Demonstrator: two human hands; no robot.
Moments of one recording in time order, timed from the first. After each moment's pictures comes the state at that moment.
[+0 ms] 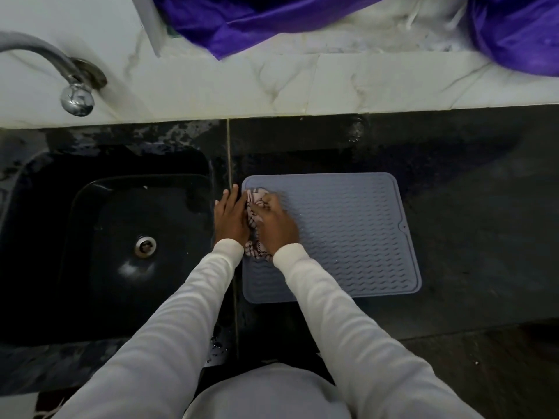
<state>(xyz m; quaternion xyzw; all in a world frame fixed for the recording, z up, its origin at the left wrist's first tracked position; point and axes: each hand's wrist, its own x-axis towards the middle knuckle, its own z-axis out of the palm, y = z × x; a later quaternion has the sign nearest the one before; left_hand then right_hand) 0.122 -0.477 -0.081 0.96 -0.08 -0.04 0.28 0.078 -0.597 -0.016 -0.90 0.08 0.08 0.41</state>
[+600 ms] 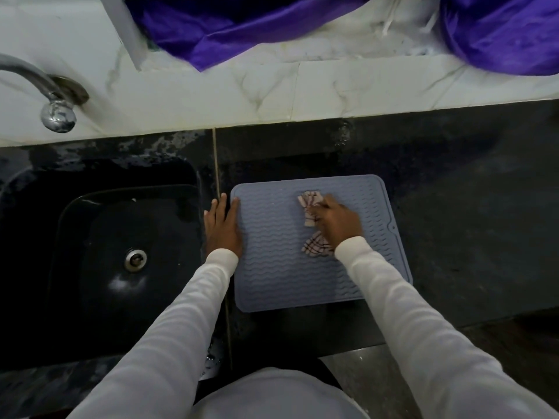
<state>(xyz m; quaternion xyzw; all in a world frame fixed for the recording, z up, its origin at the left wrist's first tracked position) 0.111 -0.486 -0.071 0.97 -0.08 -0.04 0.25 0.065 -0.752 -0.021 -0.99 0.04 0.07 0.12</state>
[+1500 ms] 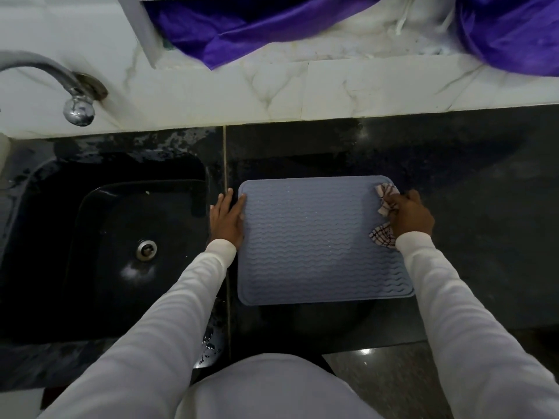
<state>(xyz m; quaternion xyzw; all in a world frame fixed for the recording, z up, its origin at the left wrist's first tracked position) 0.118 -0.476 -0.076 0.96 -0.08 -0.05 0.27 0.047 -0.875 -0.015 -0.96 0.26 0.03 0.13</state>
